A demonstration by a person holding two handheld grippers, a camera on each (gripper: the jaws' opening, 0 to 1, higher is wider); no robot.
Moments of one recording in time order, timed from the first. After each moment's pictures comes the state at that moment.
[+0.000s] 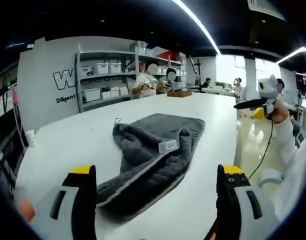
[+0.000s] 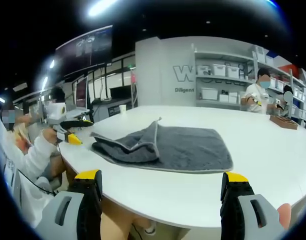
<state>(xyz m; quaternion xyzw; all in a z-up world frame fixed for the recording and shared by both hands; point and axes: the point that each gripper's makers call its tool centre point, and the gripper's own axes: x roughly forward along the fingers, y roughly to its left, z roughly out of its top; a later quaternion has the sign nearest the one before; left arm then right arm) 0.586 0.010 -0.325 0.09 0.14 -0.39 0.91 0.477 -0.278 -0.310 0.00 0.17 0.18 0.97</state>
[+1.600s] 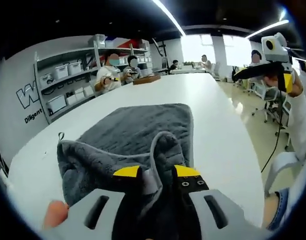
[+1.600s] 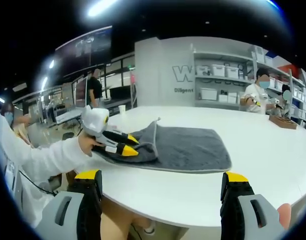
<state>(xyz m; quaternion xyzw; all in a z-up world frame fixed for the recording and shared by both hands) 0.638 -0.146 -0.388 0.19 0.16 -0.49 0.83 0.477 -0.282 -0.308 0.00 0.17 0.18 0.97</state>
